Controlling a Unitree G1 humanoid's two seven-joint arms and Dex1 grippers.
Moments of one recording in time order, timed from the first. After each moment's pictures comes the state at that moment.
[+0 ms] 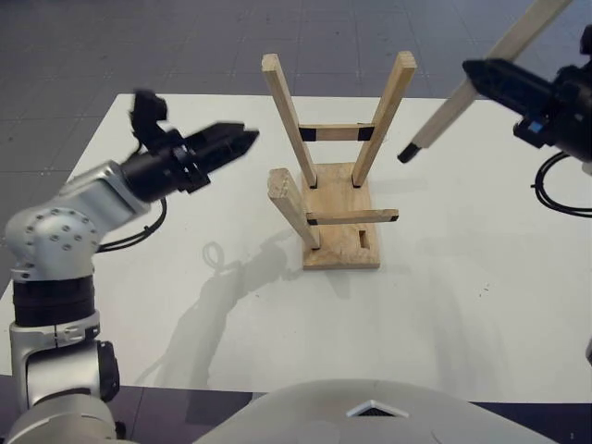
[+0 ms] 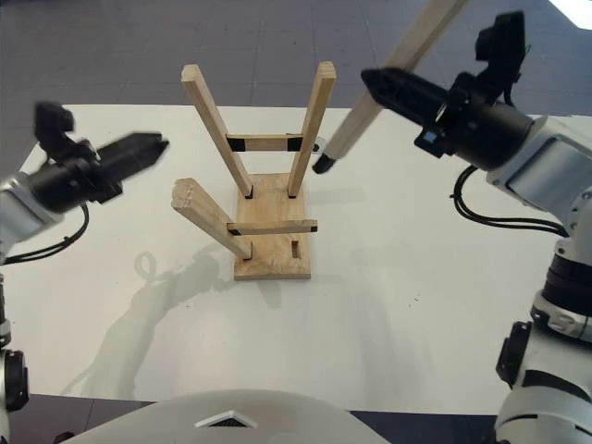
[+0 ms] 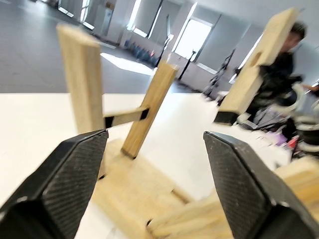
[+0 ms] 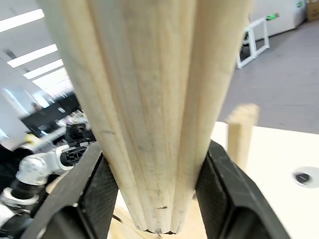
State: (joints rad) left arm -0.27 0.79 0.08 -0.08 -1.05 0.72 -0.69; right arm -0.49 -0.85 -0.22 -0.15 1.37 0.94 0.43
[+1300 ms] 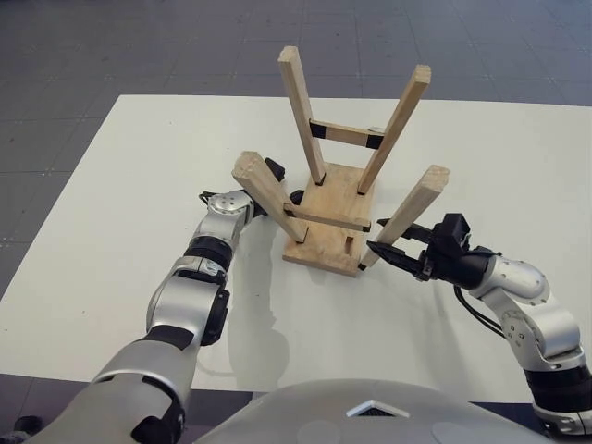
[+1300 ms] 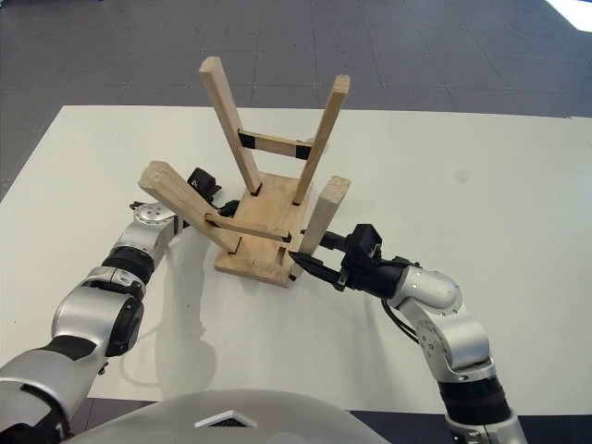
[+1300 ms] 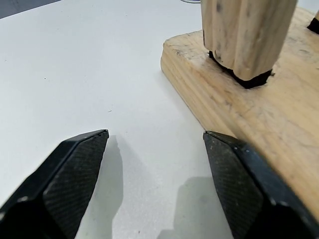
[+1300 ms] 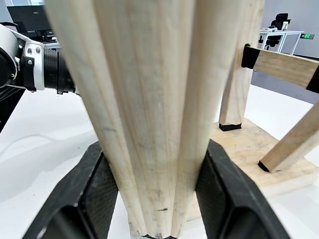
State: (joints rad) left arm -0.71 0.24 -0.12 1.09 -0.06 -0.05 -0.62; right arm 0.10 -0.53 0.10 -0.42 0.53 0.27 0.82
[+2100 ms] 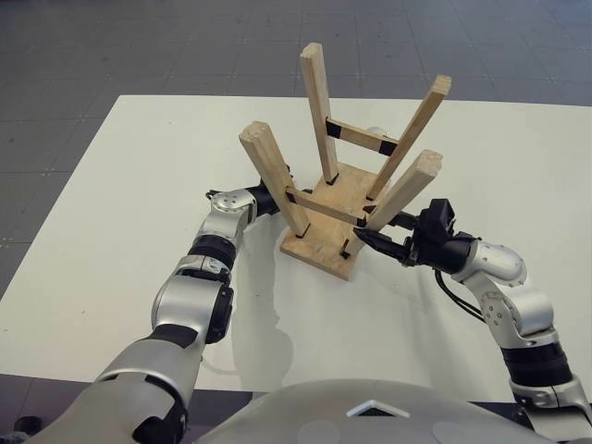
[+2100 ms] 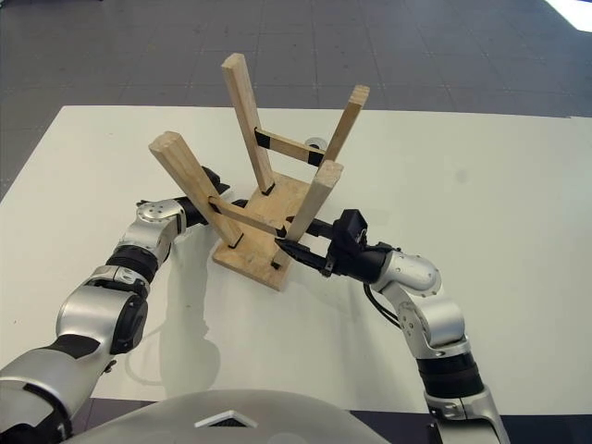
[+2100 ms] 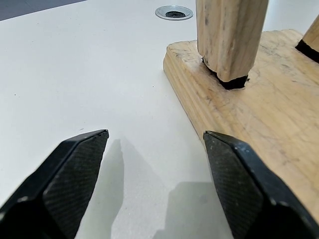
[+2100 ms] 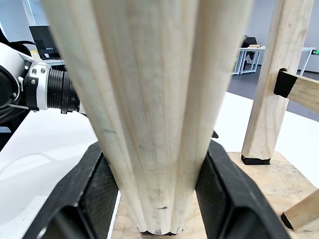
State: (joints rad) left arm -0.72 0.22 -0.07 1.10 -0.04 -0.05 -0.69; right arm -0.01 -0.45 0.14 -0.26 0.47 0.18 0.89
